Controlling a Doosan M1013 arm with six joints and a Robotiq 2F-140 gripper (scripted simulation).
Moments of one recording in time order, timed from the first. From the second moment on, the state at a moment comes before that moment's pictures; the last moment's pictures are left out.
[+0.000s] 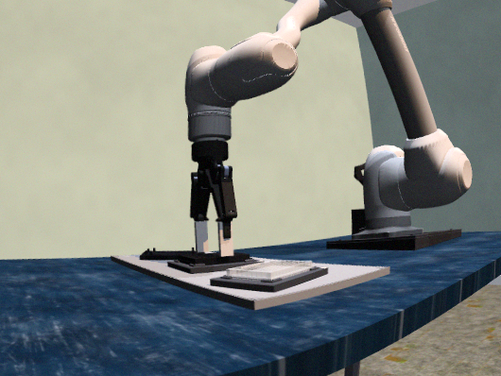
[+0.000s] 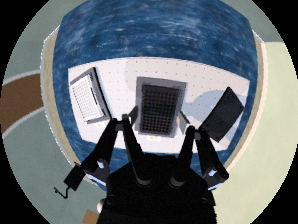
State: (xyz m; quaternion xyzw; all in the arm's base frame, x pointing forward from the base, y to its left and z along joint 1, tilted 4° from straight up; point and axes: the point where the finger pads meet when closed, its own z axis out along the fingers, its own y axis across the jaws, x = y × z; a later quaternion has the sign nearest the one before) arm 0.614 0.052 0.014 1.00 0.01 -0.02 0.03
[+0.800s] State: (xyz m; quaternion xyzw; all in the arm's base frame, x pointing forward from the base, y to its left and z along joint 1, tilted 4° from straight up) arm 0.615 0.051 0.042 1.00 0.01 -0.02 0.03
